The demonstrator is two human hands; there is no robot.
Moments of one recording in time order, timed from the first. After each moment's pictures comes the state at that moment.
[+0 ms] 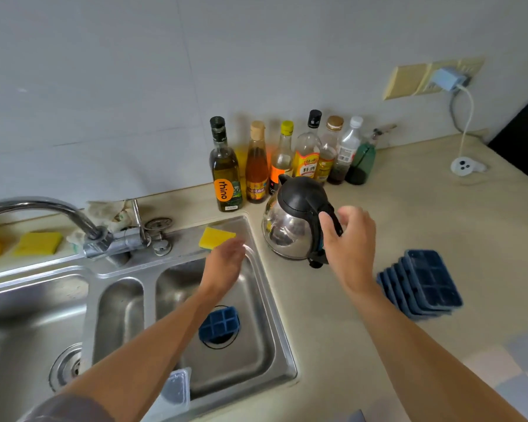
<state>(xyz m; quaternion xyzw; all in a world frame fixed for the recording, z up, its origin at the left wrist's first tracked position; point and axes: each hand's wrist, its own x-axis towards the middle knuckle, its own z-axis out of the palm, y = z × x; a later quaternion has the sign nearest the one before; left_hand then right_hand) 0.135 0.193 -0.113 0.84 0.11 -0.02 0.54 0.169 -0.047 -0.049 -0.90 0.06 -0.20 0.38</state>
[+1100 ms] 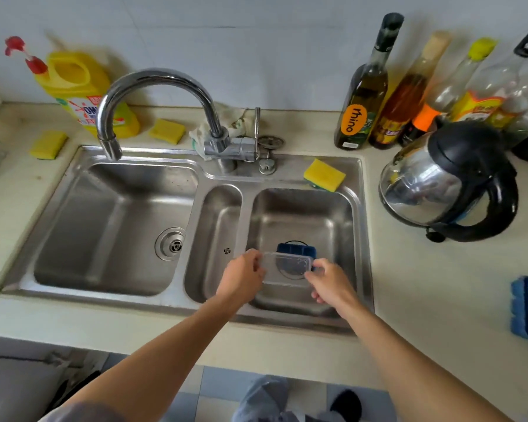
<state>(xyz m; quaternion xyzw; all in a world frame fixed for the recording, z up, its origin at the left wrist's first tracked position) -0.043 0.280 -0.196 0.86 0.31 -0.13 0.39 0.050 0.091 -0.197 -0.84 -0.01 0.40 0.36</state>
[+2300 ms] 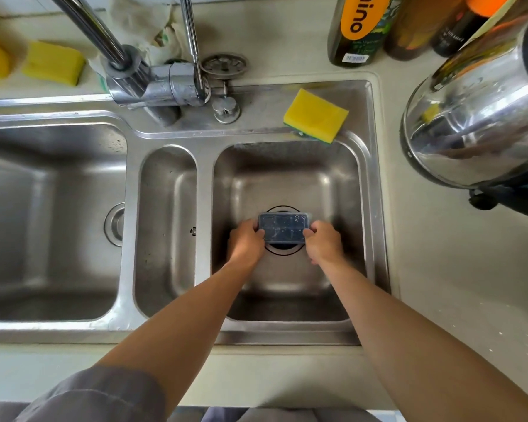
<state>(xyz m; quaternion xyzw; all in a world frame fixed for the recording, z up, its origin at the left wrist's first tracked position) 0.045 0.269 -0.336 0.79 0.43 -0.21 0.38 0.109 0.119 -0.325 -0.87 0.11 0.38 0.30</state>
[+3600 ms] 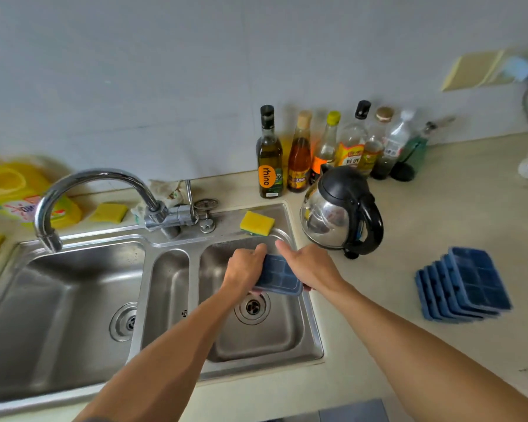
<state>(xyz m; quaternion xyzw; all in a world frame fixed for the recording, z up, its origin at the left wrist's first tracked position) 0.078 0.195 -0.080 0.76 0.33 -0.13 0.54 0.119 0.047 -0.066 -0.90 -0.01 0.25 0.36</state>
